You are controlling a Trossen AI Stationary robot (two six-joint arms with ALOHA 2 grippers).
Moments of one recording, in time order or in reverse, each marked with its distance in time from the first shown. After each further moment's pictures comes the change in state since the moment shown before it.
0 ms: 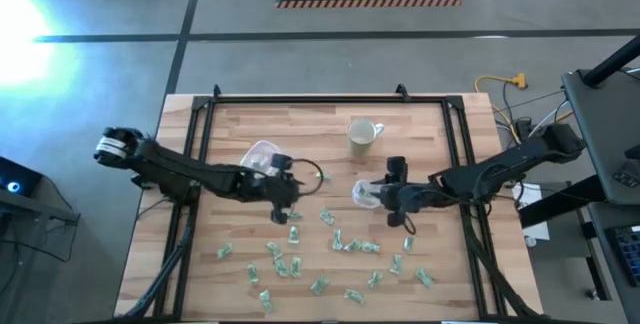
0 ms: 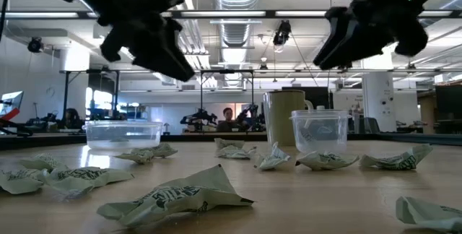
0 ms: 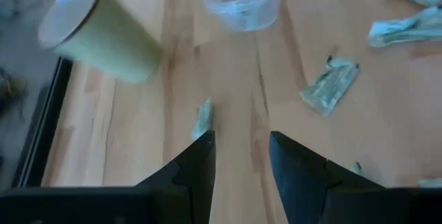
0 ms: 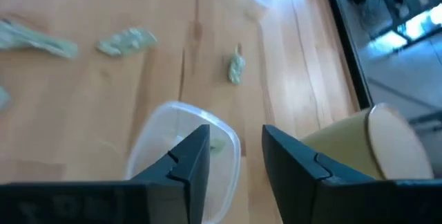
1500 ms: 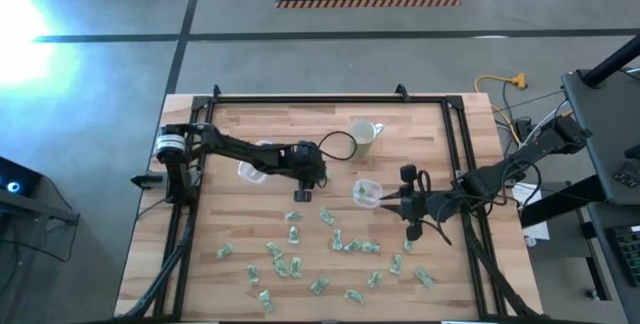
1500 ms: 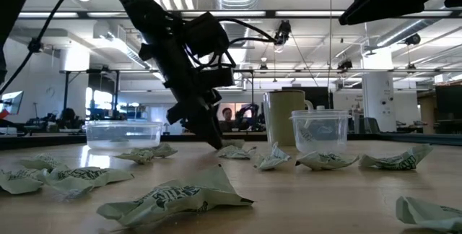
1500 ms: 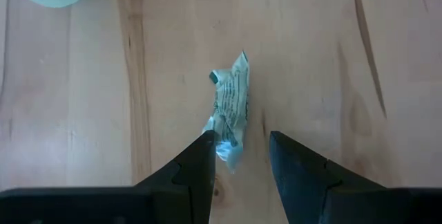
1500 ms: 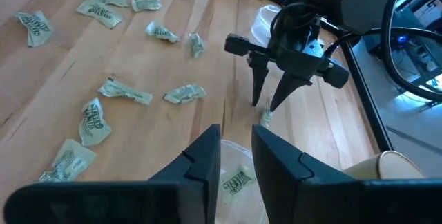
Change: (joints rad) left arm 0.325 0.451 0.233 -0.021 0.310 0.069; right arm 0.172 -0.179 -0.029 -0.002 0.000 0.020
